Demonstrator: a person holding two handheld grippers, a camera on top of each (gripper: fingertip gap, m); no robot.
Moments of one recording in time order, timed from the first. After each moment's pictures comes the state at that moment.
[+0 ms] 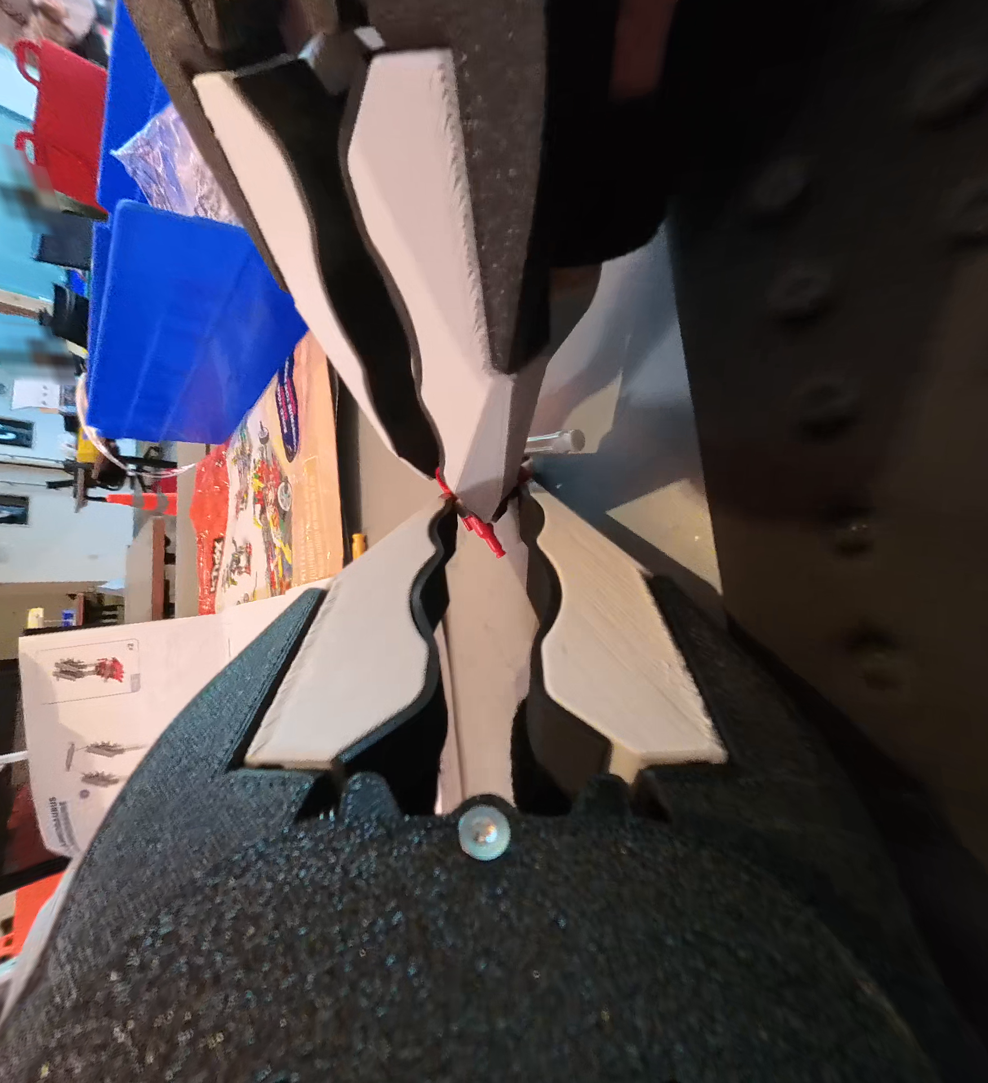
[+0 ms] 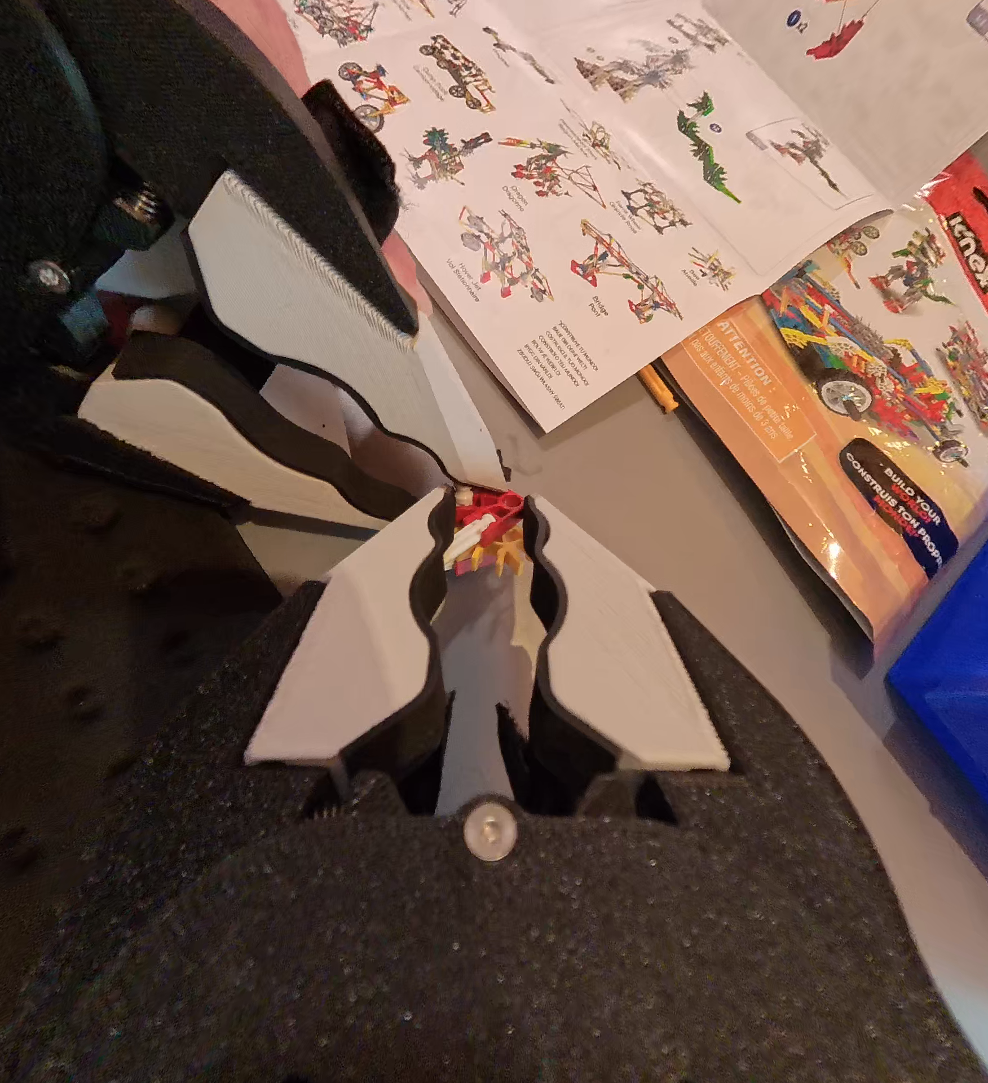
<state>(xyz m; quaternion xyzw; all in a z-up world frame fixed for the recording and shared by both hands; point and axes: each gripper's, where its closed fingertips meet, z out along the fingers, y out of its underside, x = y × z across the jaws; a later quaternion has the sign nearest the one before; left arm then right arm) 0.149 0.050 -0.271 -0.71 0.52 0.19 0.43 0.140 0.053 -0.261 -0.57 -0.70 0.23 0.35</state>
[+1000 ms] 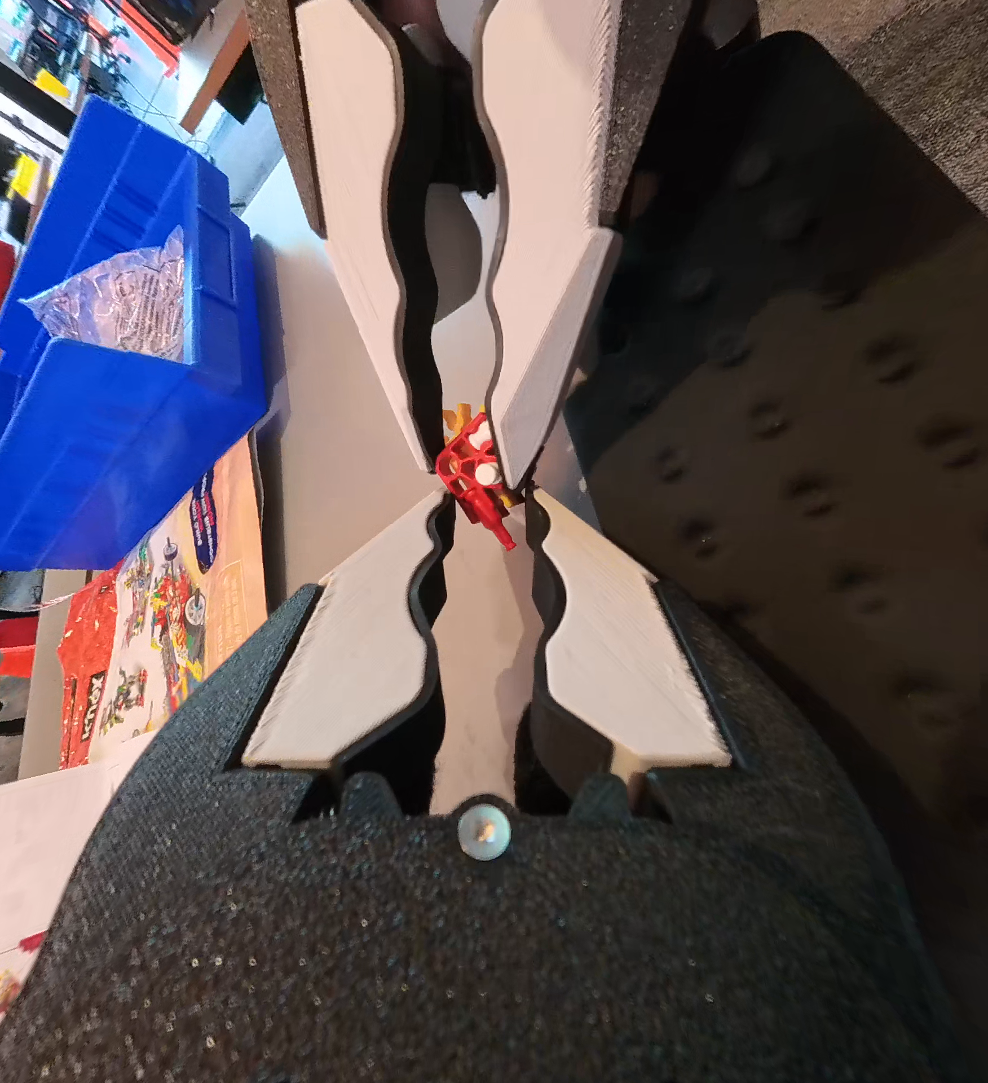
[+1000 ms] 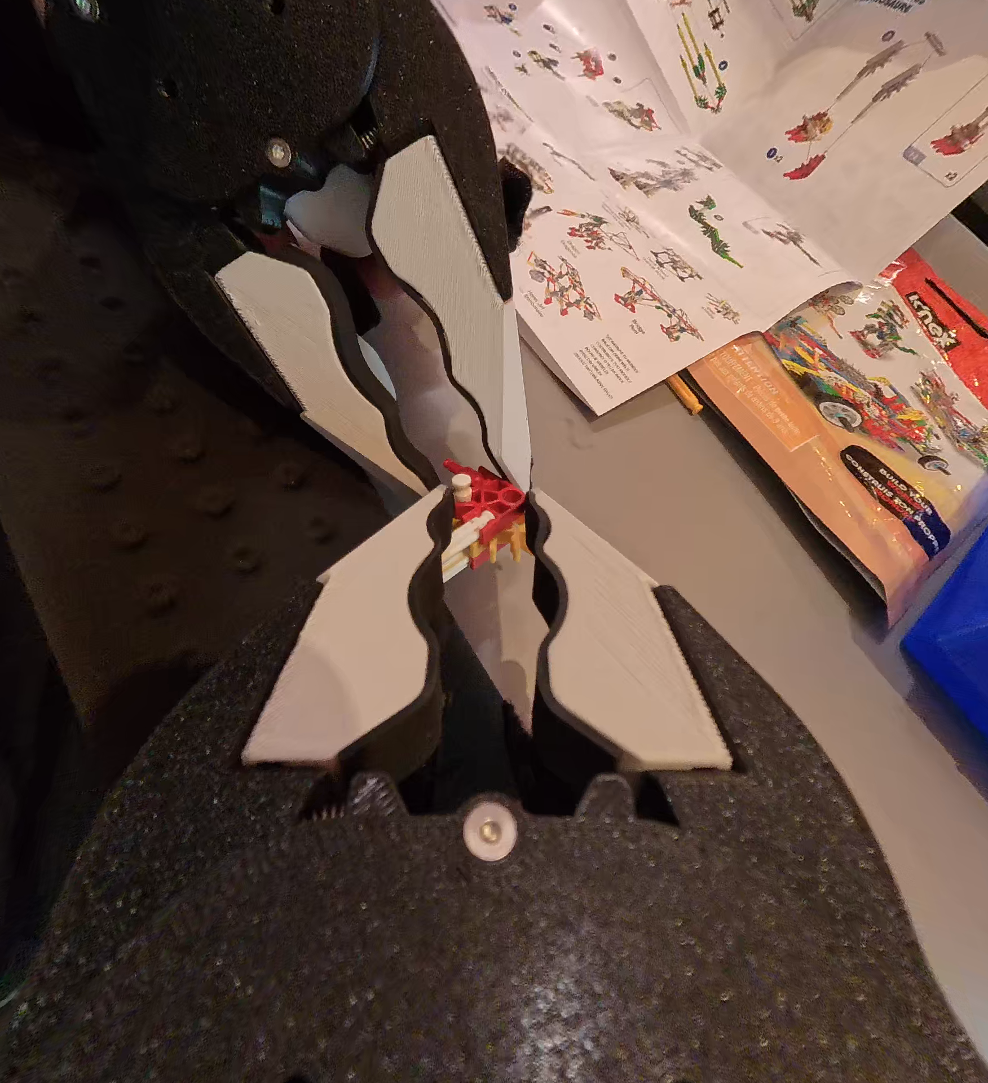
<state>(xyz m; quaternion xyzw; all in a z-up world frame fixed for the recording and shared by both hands) 0.184 0.027 -0.265 -0.68 0.57 0.04 0.46 0.179 0.024 -0.248 -0.53 -0.70 0.28 0.40</state>
